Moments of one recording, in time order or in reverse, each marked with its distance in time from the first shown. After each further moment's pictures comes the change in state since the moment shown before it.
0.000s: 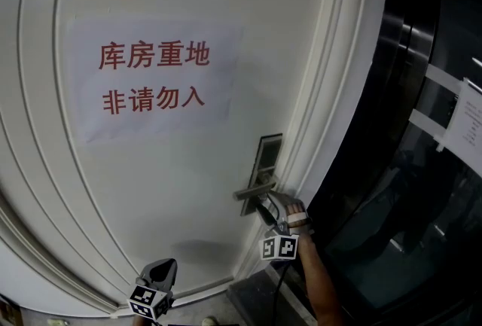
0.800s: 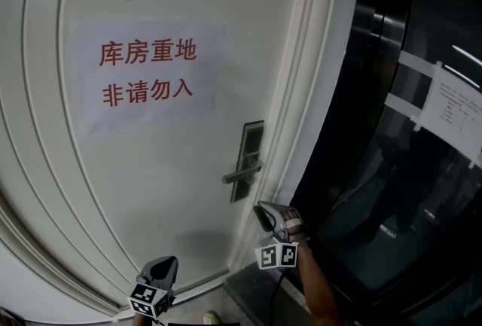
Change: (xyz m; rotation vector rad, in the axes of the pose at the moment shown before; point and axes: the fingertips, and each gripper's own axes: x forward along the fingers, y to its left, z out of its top) left arm -0.025 -0.030 0.003 0.028 -0.005 -0.103; right arm -0.091 -0.005 0.033 0.169 -0.006 -0.032
